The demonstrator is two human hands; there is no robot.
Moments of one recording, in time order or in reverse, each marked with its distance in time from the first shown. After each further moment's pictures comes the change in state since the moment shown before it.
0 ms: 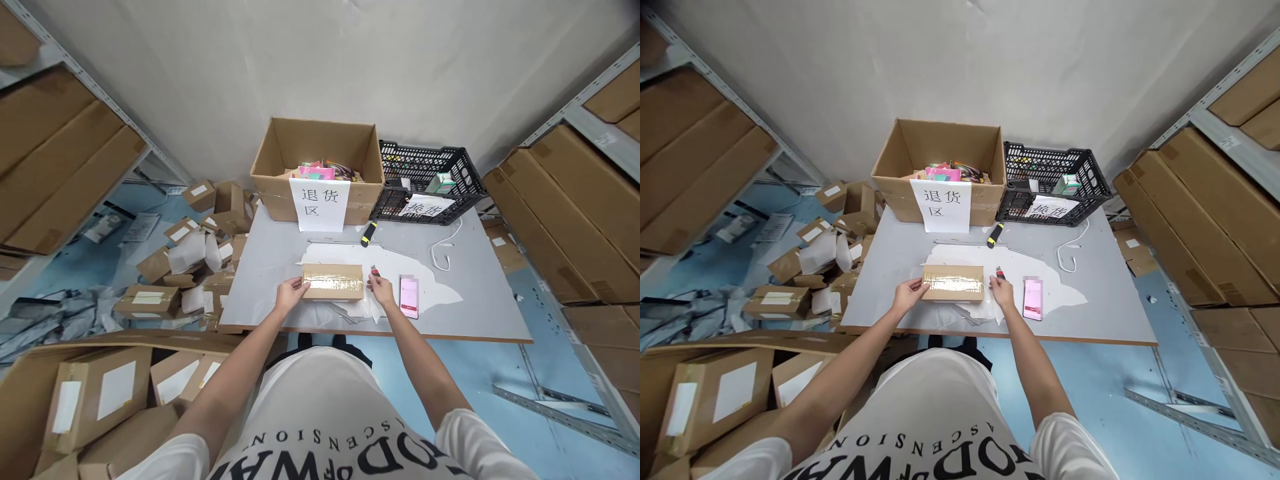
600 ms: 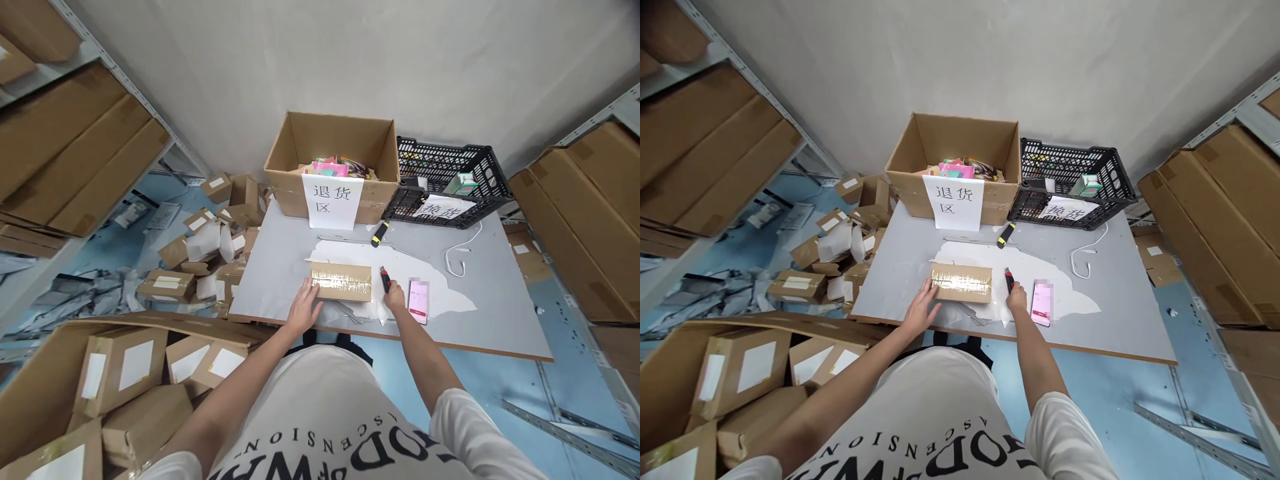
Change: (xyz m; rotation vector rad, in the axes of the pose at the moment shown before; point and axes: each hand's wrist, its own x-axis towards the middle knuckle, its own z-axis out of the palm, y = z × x) left_hand -0.069 0.010 0.013 0.461 -0.062 0.467; right_hand 0.014 0.044 0.003 -0.397 -0.059 0.165
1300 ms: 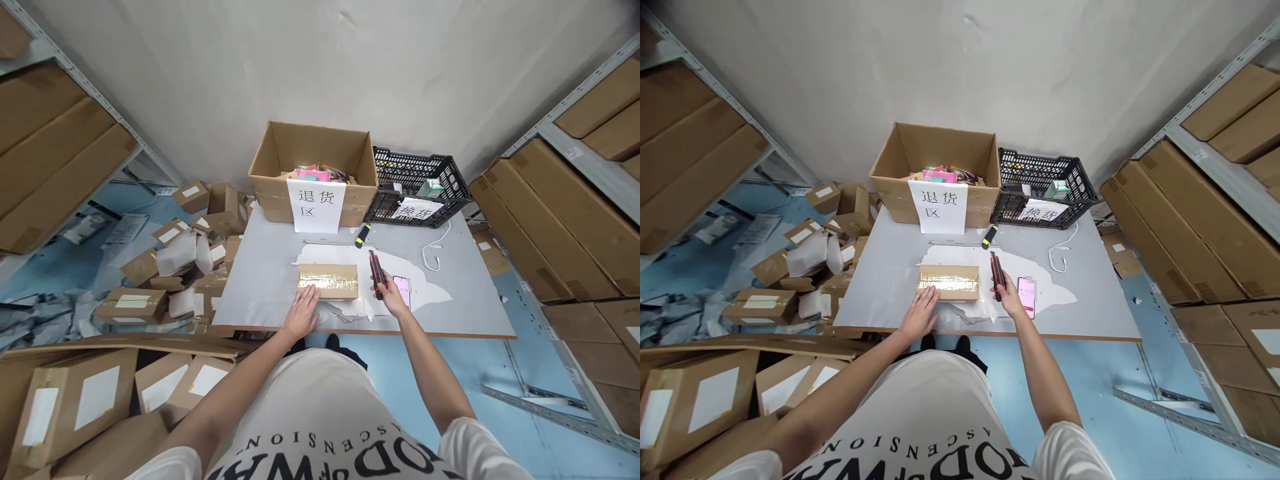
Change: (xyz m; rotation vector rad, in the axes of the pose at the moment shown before) left_hand -0.005 0.005 0.015 0.559 -0.221 0.266; right_hand -0.062 -0.022 -0.061 1.008 -0.157 -0.315
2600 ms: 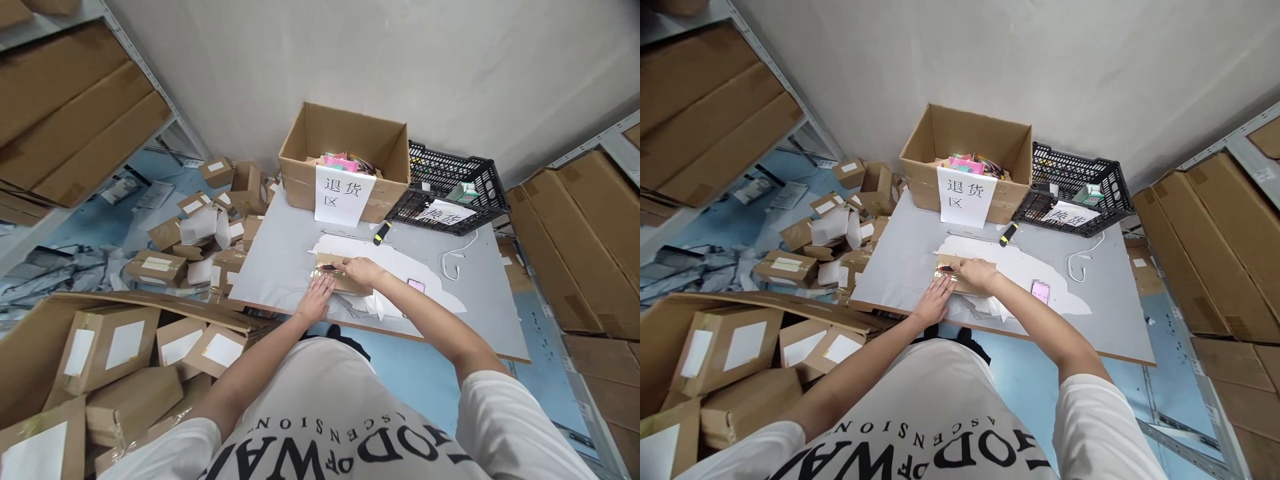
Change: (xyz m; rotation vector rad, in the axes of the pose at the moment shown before) left_hand 0.004 0.001 -0.007 -0.033 -0.098 -0.045; right_hand 0.041 -0.128 0.141 -1.711 -0.887 -0.513
